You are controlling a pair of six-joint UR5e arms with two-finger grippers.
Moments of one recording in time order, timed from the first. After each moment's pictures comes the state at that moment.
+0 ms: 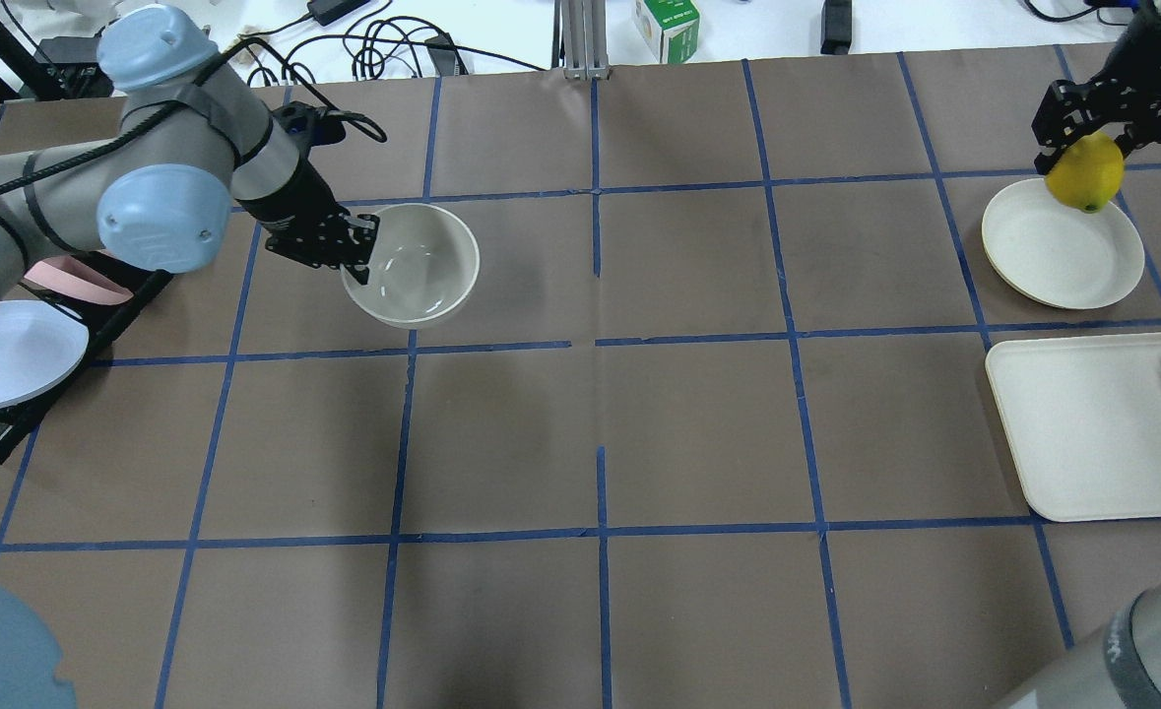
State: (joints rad) left arm -1.51 -1.89 -1.70 -1.17 1.40 0.11; right arm 1.19 -1.18 1.34 -1.67 -1.59 -0.32
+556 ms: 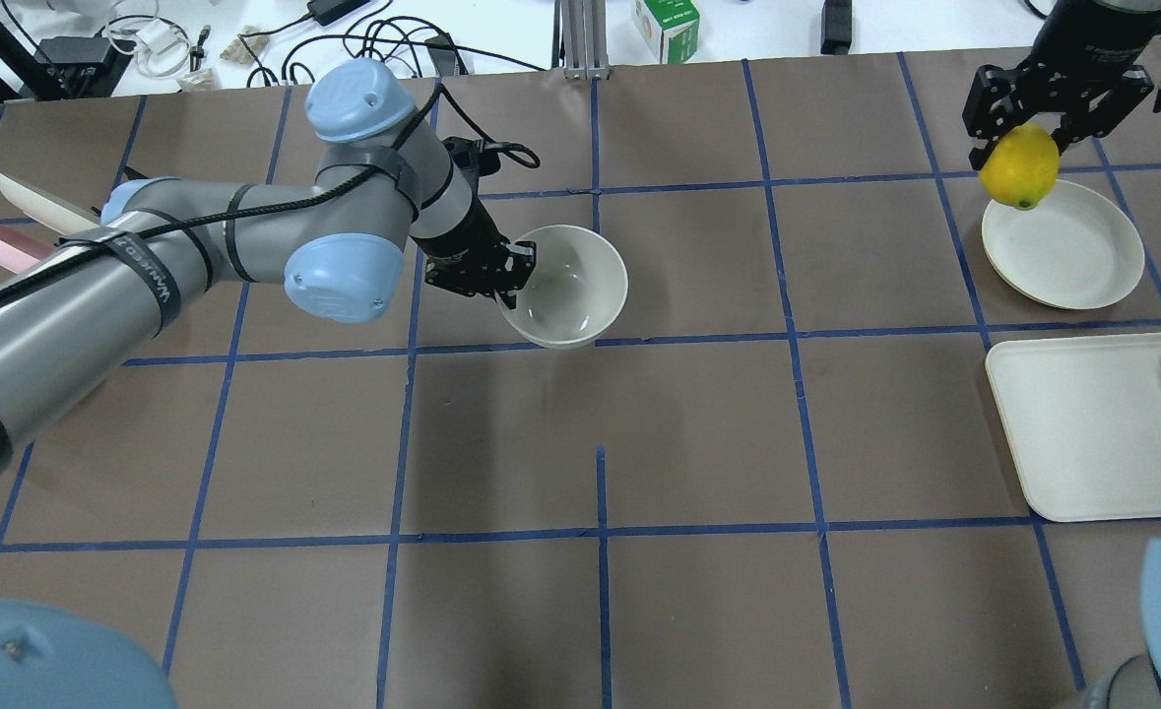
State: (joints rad) left arm -1.73 -1.97 -1.74 -0.99 1.34 -0.14; right arm 1.32 -1.24 1.34 -1.58 -1.58 -0.19
